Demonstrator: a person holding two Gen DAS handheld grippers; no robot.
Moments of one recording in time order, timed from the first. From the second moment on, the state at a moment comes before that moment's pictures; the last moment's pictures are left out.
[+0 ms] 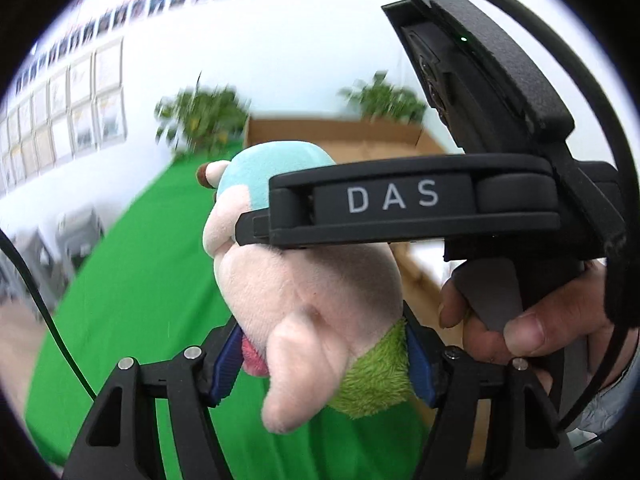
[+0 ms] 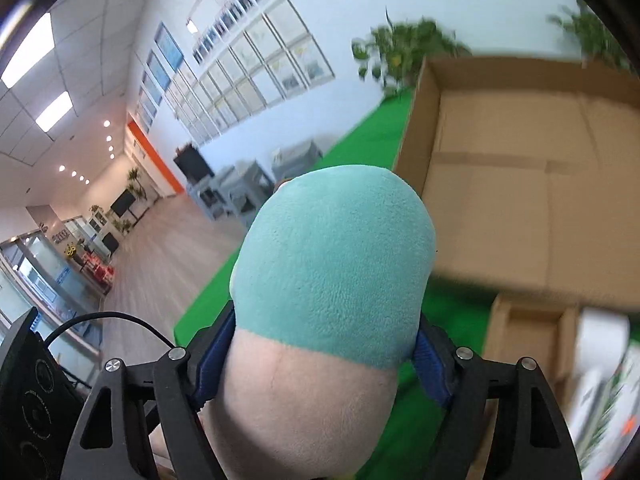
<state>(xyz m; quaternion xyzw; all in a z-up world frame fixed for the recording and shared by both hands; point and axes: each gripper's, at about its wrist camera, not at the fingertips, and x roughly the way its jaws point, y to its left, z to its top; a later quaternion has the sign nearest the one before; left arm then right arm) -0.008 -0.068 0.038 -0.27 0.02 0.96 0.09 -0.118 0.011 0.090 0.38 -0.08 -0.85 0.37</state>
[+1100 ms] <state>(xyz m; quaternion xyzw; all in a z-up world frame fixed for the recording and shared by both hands) -0.187 -0.085 -0.008 -0.34 0.01 0.93 0.10 -0.380 0.033 -0.011 0.43 -0.08 -0.84 0.33</state>
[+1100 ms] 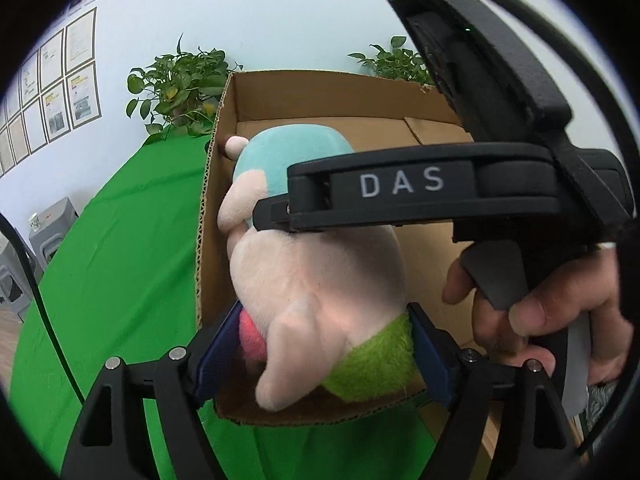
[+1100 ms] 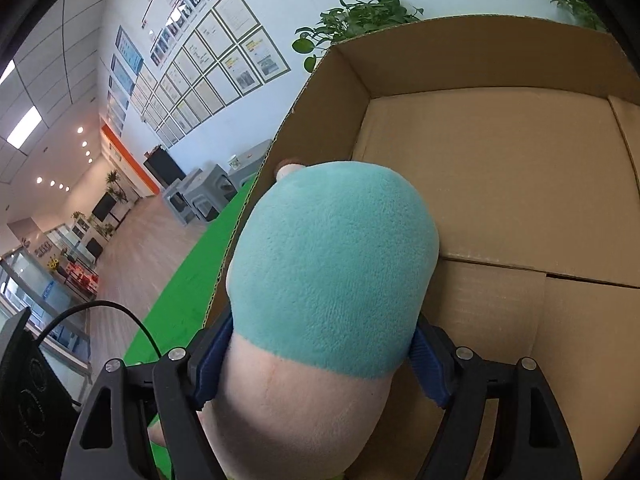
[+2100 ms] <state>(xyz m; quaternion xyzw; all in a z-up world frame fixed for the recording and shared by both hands) -0.151 -0.121 -0.033 -0.35 -0.07 0.93 0.13 -0.359 0.041 0.005 0.46 -0.13 -0.83 0.30</state>
